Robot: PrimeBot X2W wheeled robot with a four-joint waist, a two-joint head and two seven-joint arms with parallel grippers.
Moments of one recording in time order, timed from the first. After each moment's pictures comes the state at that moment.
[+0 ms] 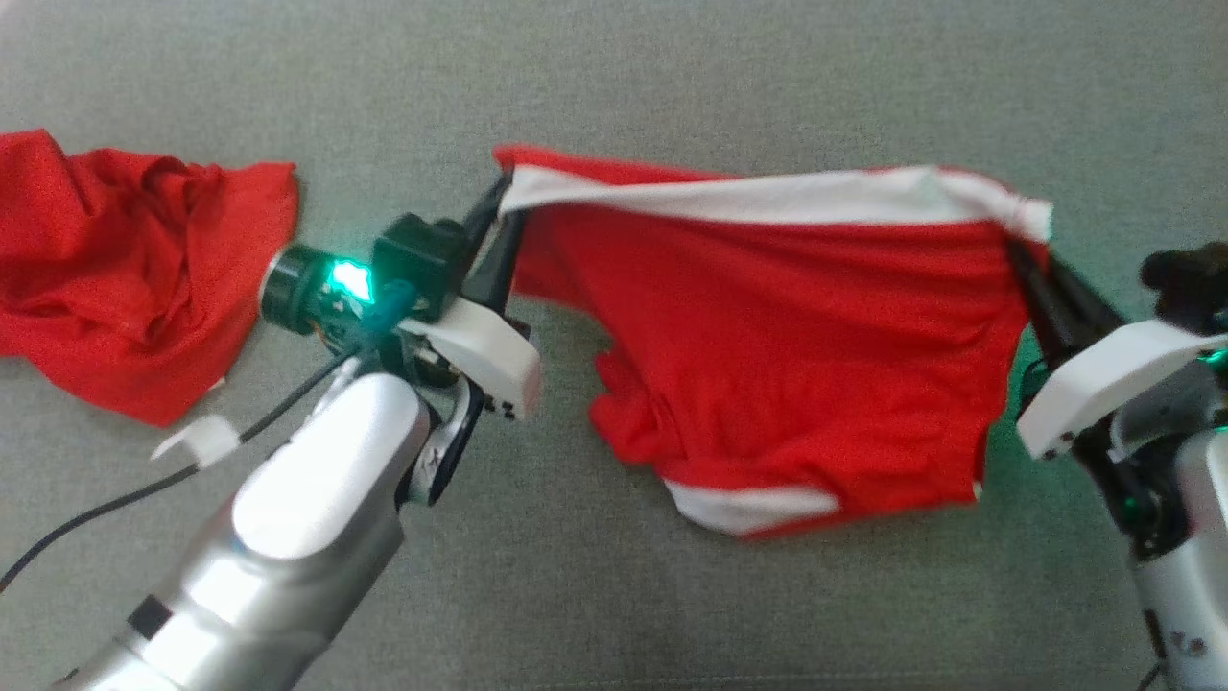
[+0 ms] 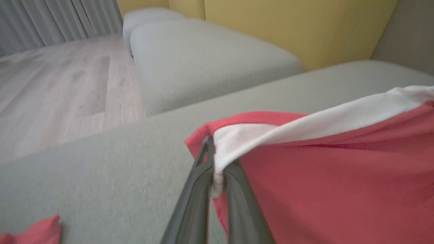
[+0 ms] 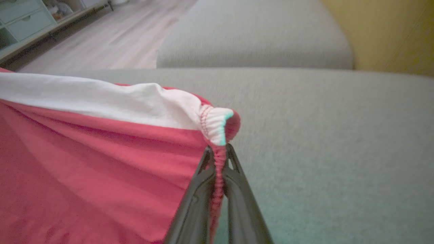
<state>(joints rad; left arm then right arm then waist) -0.69 0.28 -0.79 0.32 -0.51 0.20 0.04 -0.28 -0.30 0.11 0.14 0.38 0.13 0.27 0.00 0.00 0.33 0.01</state>
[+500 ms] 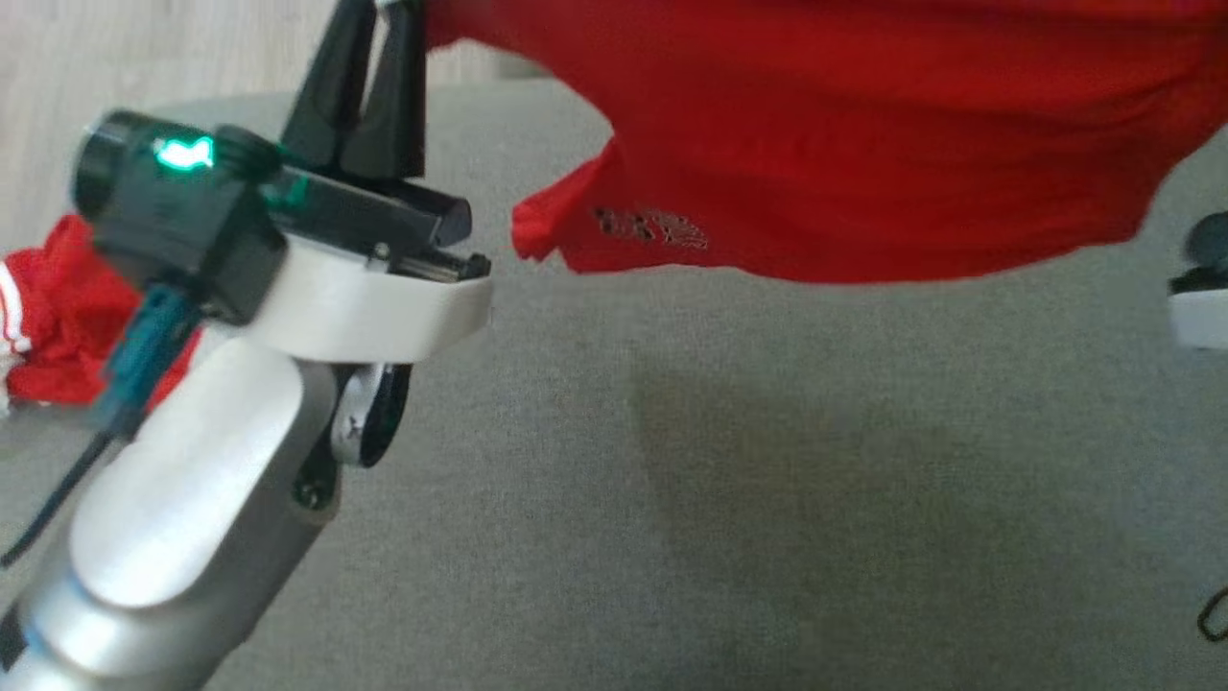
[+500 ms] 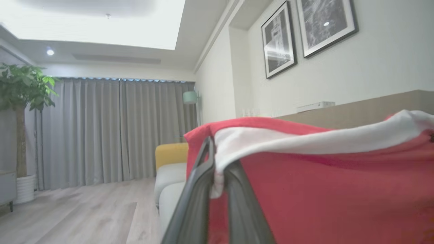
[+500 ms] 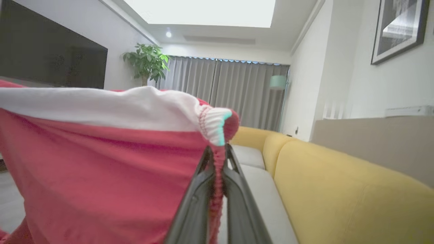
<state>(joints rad) -0.70 0.39 -0.62 -0.23 -0.49 0.36 -0.01 -0.37 -0.31 -0.03 -0.38 0.29 0.13 0.22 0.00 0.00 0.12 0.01</state>
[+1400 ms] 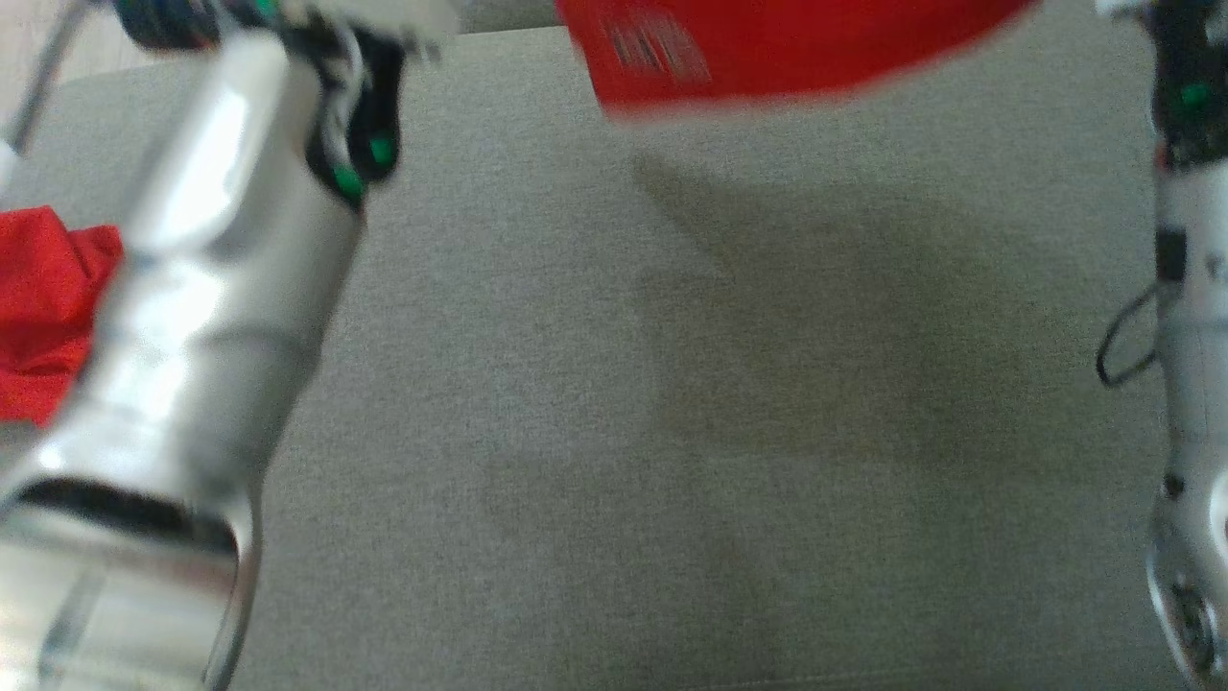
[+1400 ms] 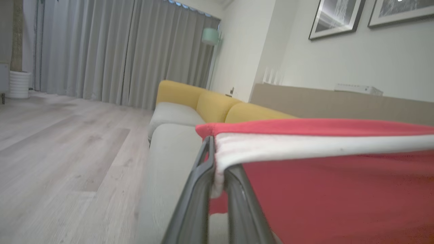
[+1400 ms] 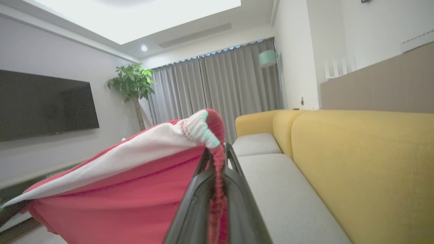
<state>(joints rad) -1.10 0.13 -0.52 0.65 -0.75 0.13 -0.07 -0.93 -0.20 0.07 0.34 0.44 0.13 0.09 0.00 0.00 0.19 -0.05</state>
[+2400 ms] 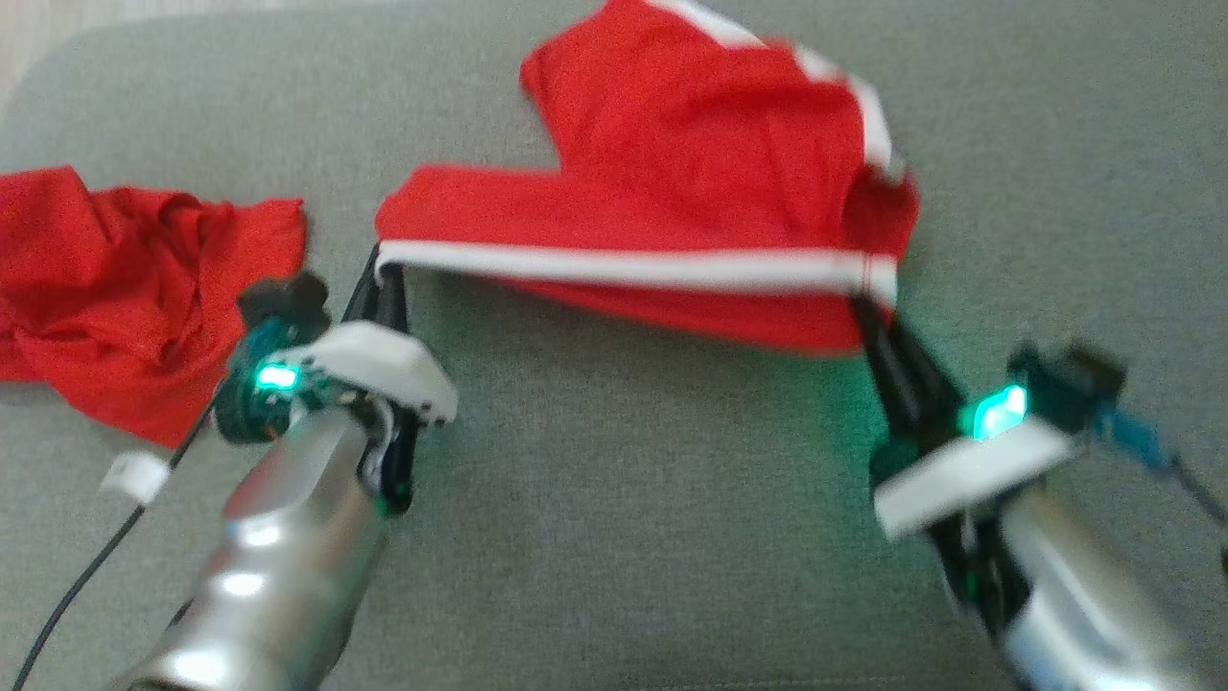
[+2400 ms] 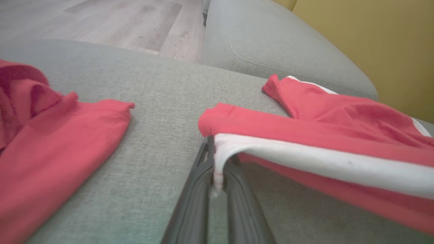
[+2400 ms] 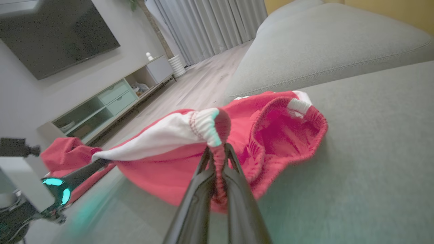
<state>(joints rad) -0.78 0.08 -0.61 1.07 -0.83 0.03 -0.25 -0.36 -0.28 0.52 0.37 0.71 0.13 -0.25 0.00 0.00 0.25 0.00</state>
